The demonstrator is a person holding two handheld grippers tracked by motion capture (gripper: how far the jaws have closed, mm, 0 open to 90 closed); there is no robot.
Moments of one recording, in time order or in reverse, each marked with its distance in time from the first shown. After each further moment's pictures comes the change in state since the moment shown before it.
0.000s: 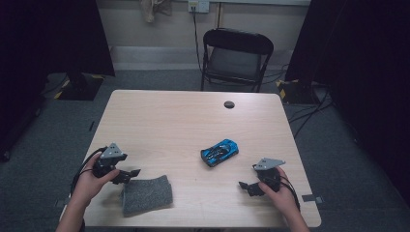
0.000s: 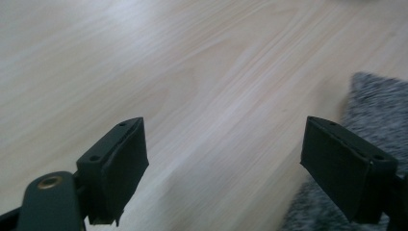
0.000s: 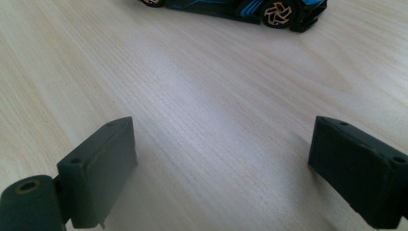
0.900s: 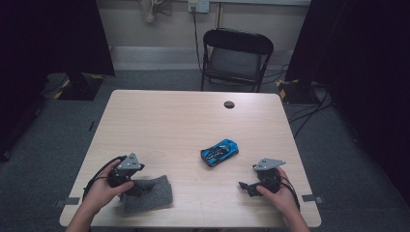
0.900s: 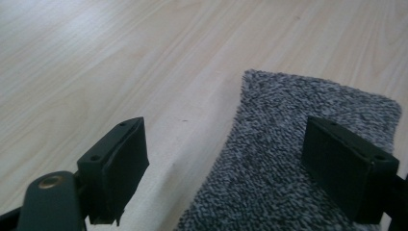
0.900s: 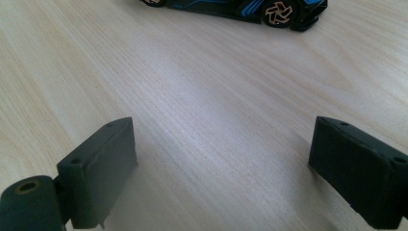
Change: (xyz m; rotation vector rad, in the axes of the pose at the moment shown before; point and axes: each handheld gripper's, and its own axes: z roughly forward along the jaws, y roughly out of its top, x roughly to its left) left arm -0.048 0.007 0.016 0.050 -0.147 0.114; right arm 0.001 0.000 0.000 -0.001 0.000 0.002
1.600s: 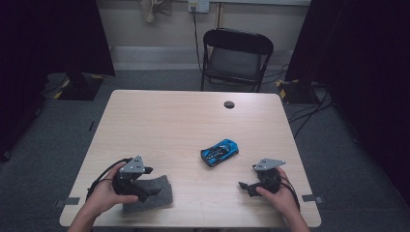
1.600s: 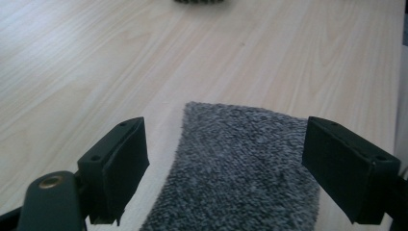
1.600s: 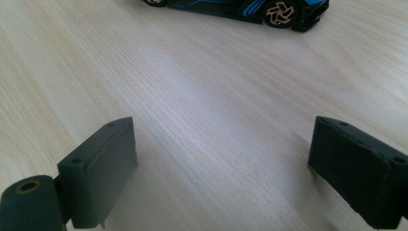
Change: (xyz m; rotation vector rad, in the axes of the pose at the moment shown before) left arm -0.020 0.011 0.002 -0.051 -0.118 0.049; right arm 0.000 0.000 0.000 0.000 0.002 -0.002
